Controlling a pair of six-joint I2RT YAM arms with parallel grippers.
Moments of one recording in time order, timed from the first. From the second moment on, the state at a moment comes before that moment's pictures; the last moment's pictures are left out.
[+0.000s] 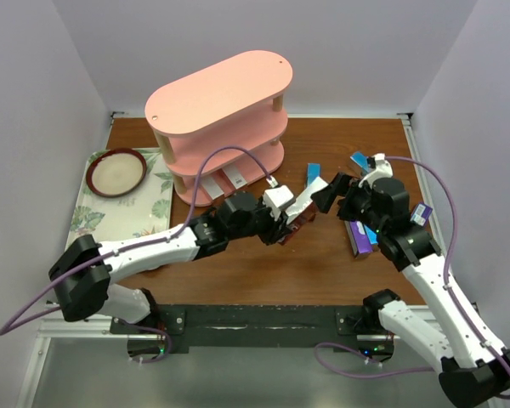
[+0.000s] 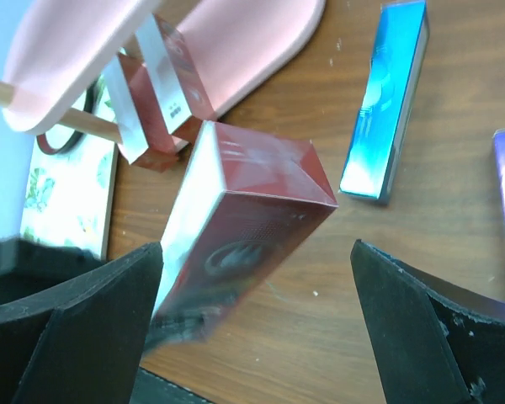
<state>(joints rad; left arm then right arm) -0.99 1.39 0.88 0.13 0.12 -0.11 0.38 0.80 0.84 -0.48 -0.04 0.62</state>
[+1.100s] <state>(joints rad) -0.96 1.16 1.20 -0.76 0.50 0.48 0.42 0.74 0.97 -0.63 -0.85 0.01</state>
